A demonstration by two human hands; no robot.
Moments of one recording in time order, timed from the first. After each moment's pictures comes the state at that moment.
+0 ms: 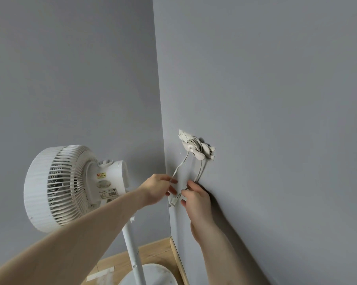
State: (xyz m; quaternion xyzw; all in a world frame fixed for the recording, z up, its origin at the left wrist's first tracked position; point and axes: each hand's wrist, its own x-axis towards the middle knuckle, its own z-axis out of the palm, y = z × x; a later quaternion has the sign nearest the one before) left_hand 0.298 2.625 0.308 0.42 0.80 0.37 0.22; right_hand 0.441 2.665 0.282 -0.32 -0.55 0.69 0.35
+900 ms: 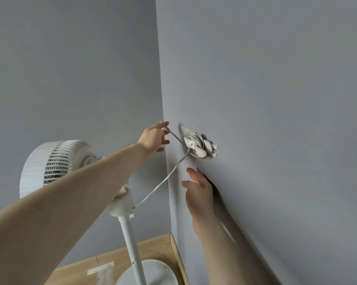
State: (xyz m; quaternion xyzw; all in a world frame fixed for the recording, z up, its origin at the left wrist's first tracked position) left_hand 0.286 2.651 0.404 0.35 0.71 0.59 0.17; right_hand 0.444 2.667 0.299 -0.31 -0.57 0.65 0.39
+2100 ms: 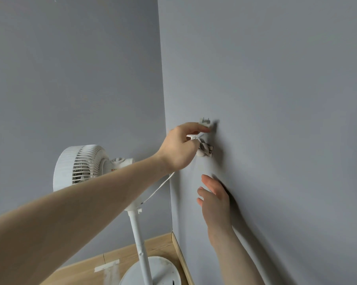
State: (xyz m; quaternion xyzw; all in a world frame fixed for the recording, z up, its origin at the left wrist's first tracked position) left_hand 0.405 2.584 0.430 0.57 0.65 0.50 0.02; right_hand 0.512 2.616 0.300 -0.28 -0.52 0.66 0.46
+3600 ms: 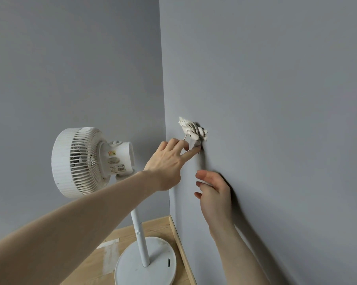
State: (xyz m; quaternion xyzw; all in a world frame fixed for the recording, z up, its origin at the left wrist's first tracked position) left_hand 0.389 2.577 0.343 0.61 0.73 0.01 -0.31; right_hand 0.541 2.618 0.280 -0.28 -0.58 0.61 0.47
